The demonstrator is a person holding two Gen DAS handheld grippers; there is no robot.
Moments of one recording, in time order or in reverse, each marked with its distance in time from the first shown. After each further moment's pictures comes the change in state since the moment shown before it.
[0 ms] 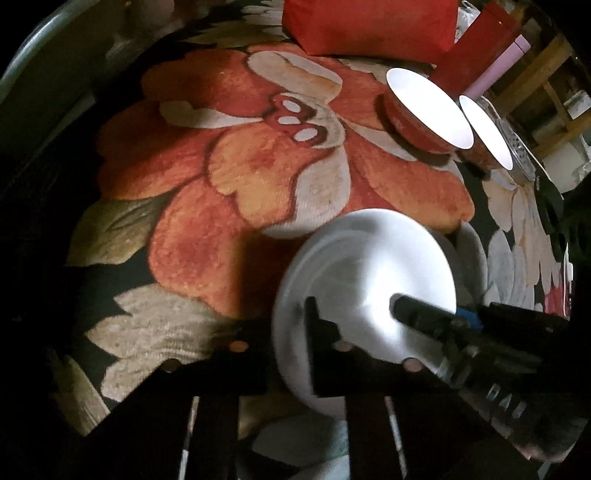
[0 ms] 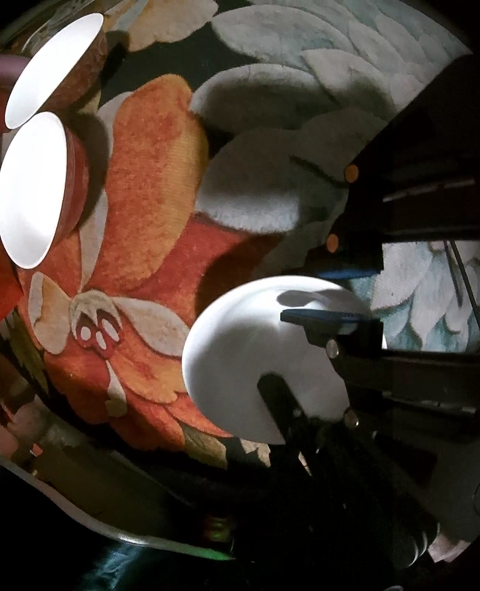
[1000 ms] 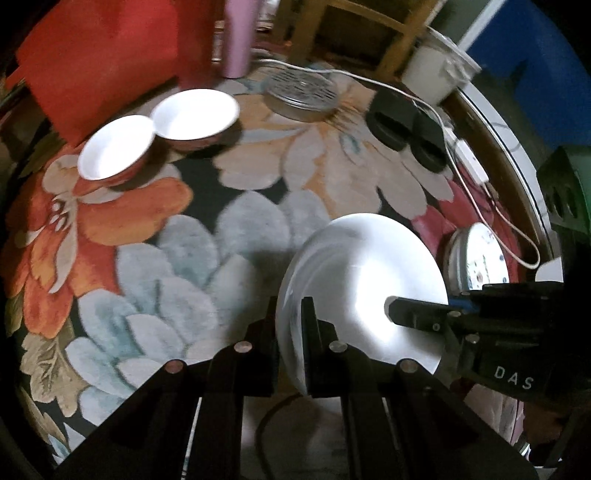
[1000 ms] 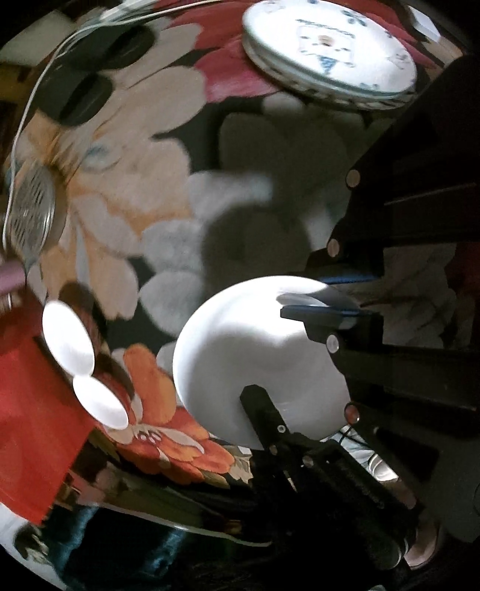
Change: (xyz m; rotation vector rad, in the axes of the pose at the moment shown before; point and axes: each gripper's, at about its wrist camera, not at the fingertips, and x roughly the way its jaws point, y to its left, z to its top) left arm -0.053 -0.261 -0.063 0.419 -0.024 -0.181; right arm -0.185 -0.167 -0.114 0.224 -0.084 -0.100
